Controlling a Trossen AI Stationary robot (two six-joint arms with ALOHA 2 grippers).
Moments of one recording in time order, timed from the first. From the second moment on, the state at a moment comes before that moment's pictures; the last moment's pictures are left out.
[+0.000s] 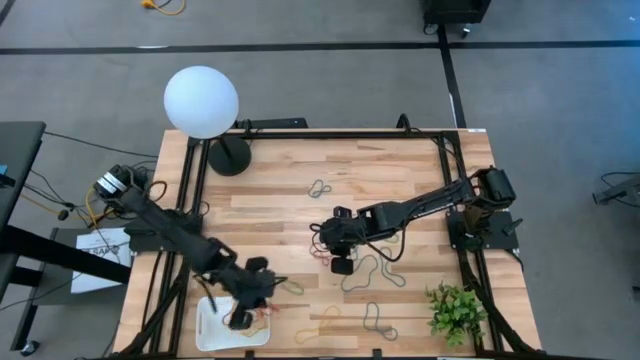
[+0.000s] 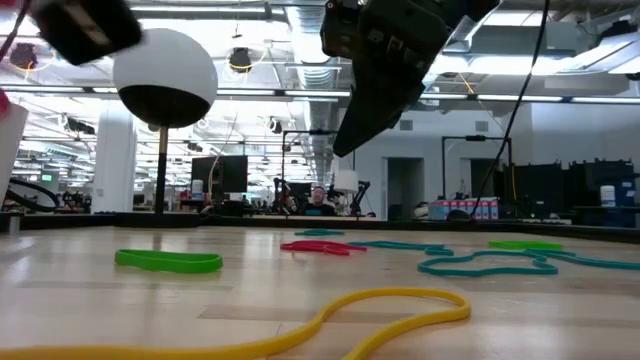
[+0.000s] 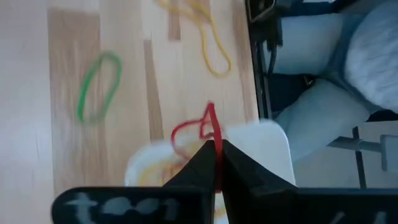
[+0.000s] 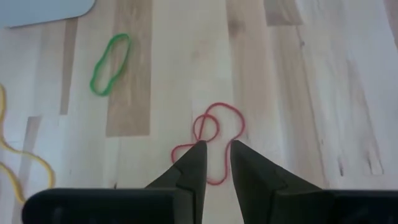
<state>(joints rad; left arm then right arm) -0.64 1.45 1.03 -0.50 0.05 -0.64 0.19 1.81 1.26 -0.43 0.06 0.18</state>
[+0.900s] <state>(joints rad) -0.87 1.47 1.03 -0.73 -0.22 -1.22 0.18 1.81 1.26 -0.41 0.05 0.18</state>
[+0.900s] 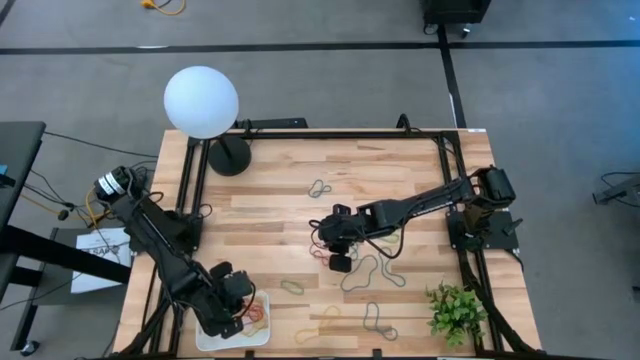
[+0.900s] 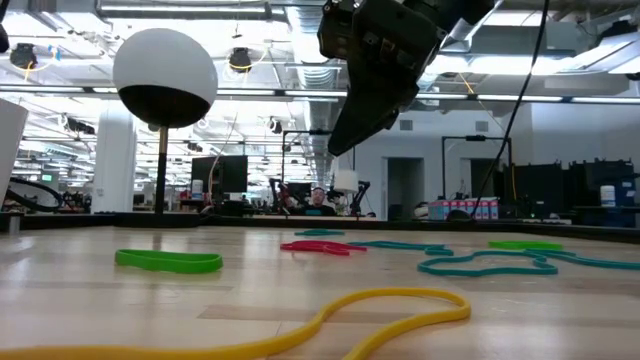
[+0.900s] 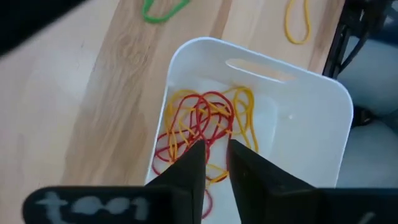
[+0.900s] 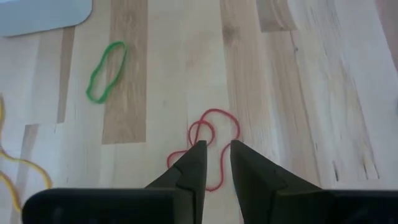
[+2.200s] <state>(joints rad) 0.18 1.66 1.04 -0.14 -0.03 -0.09 -0.10 0.87 0.53 -0.27 0.05 0.19</state>
